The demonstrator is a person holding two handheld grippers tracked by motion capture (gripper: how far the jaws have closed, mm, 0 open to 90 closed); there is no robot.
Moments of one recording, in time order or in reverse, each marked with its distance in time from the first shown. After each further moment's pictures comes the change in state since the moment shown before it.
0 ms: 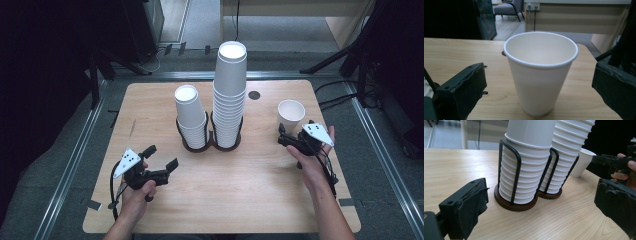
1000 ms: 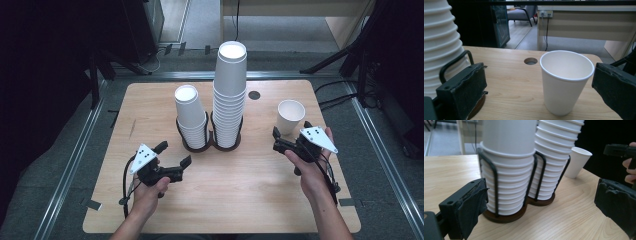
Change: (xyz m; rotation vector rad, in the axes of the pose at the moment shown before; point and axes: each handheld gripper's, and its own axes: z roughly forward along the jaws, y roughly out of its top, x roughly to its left) left arm -0.034 0.012 0.027 0.016 -0.003 0.059; right arm 0.030 0.032 -0.047 -0.042 0.110 0.001
